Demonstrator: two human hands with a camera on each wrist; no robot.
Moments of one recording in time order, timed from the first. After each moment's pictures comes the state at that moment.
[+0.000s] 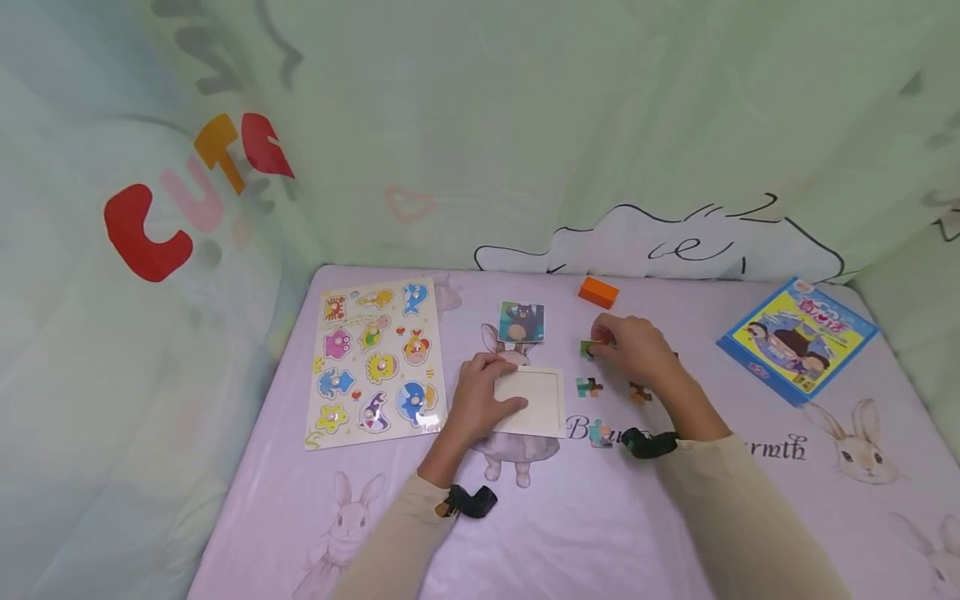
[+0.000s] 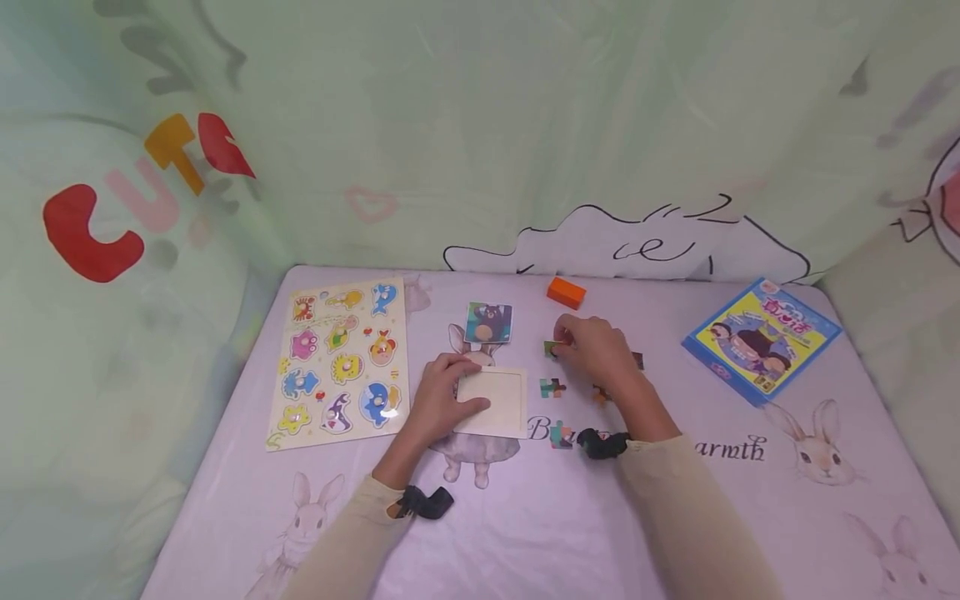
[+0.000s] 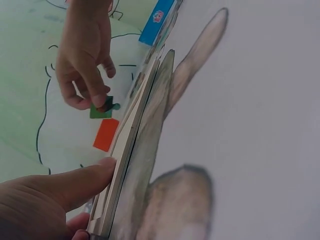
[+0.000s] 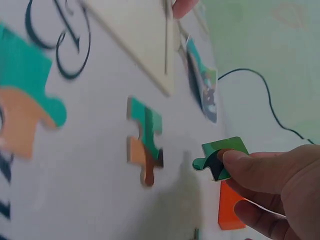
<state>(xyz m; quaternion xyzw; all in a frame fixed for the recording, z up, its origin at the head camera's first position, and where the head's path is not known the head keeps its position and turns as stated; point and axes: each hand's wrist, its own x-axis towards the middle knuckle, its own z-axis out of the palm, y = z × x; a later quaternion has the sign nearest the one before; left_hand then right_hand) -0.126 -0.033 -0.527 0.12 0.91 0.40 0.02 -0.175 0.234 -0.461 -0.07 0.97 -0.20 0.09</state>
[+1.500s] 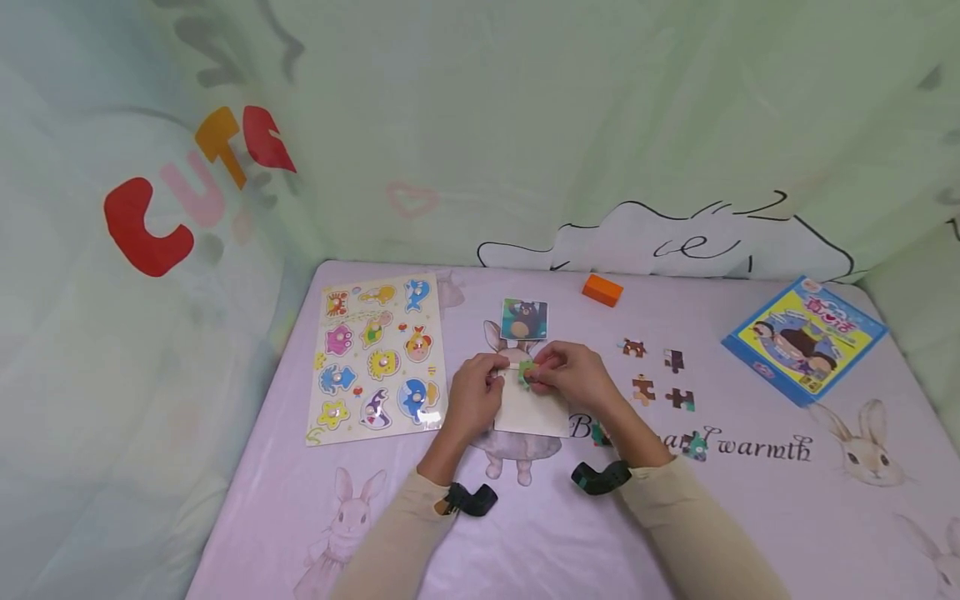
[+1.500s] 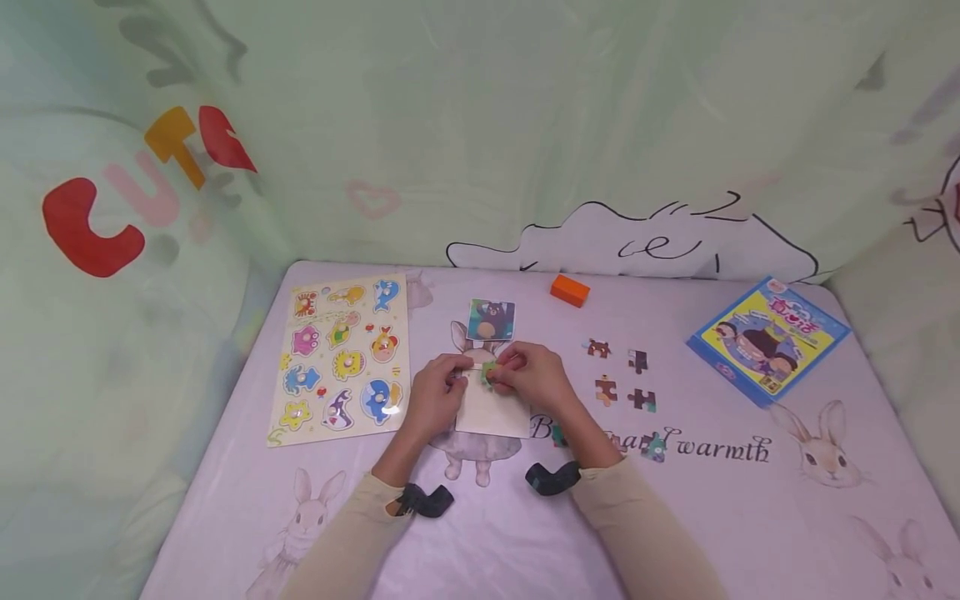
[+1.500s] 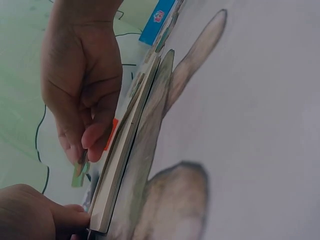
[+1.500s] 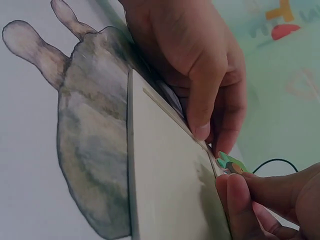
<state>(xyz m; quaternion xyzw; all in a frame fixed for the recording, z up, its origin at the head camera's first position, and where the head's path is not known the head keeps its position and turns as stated) -0.131 -0.036 -0.533 0.09 0.90 0.42 -0.02 -0.148 0.156 -0.487 0.03 0.88 -0.45 0.17</state>
